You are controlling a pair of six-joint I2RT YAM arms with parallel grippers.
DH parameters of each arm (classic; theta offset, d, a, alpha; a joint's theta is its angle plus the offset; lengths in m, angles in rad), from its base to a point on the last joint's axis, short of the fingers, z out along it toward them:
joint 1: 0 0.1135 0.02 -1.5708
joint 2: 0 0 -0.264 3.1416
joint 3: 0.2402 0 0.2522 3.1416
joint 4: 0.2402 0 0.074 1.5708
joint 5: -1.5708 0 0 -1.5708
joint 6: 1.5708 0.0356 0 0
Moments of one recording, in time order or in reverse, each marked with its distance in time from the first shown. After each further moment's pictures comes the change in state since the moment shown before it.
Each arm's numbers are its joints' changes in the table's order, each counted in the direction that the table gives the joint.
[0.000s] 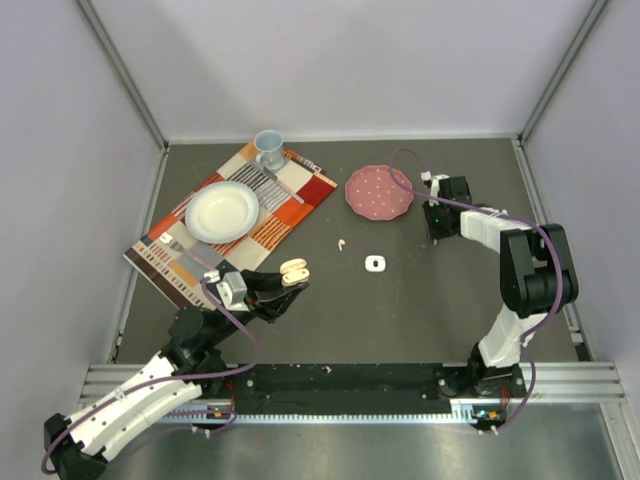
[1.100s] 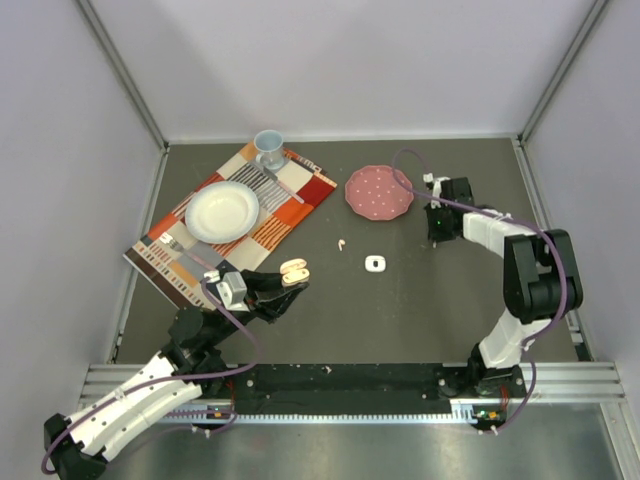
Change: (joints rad) left arm 0.000 -0.002 0.001 0.000 0.000 -0.004; right arm -0.002 -0.024 -0.006 0.044 0.010 0.017
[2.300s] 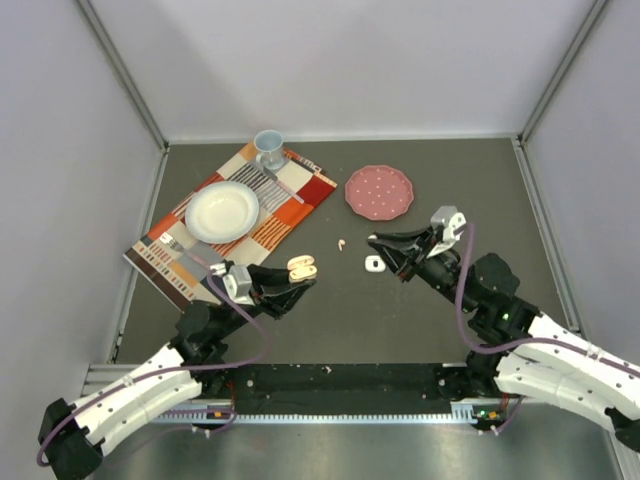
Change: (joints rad) left arm 0.000 0.160 0.005 -0.174 -0.030 -0.061; right arm 0.744 -1.056 -0.382 -0.489 -0.053 0.196
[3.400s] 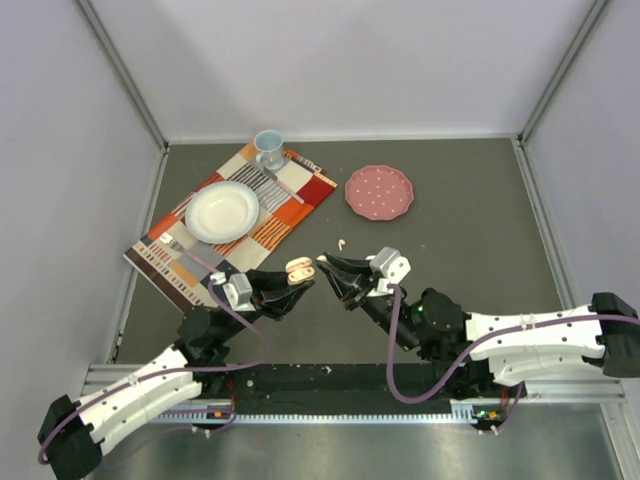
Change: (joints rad) left arm -0.006 0.010 -0.068 -0.112 0.026 0.070; right arm 0.585 0.387 0.040 -0.561 -0.571 -0.346
